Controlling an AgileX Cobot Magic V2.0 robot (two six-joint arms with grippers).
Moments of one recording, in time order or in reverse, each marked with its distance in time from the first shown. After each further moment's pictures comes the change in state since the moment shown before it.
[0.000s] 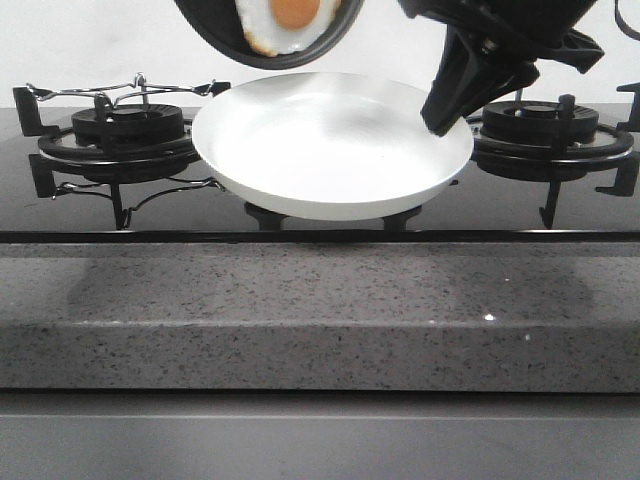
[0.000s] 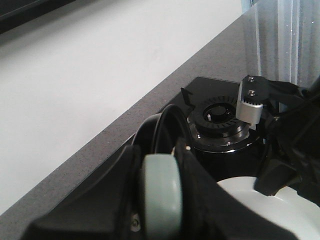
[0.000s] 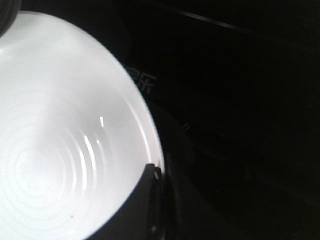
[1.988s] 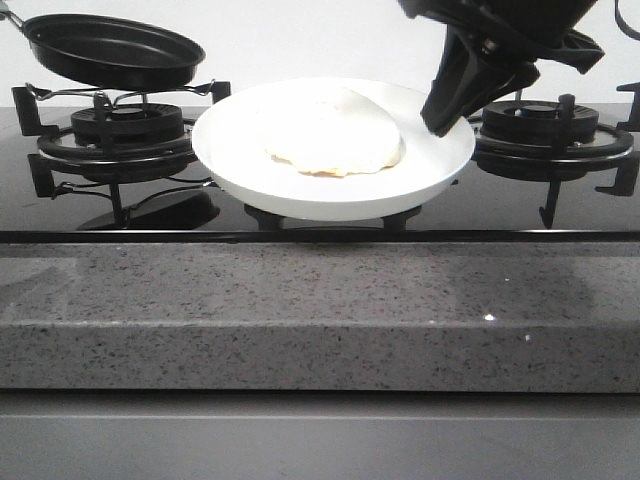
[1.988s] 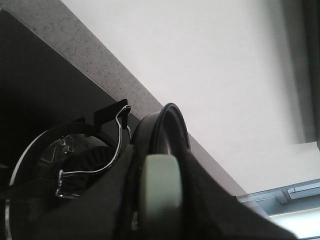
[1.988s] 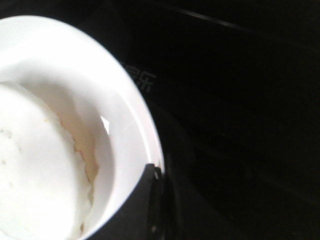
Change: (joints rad) left arm 0.751 0.508 0.000 -0.769 0.434 -0.382; right arm 0.000 0.000 0.000 0.000 0.005 0.000
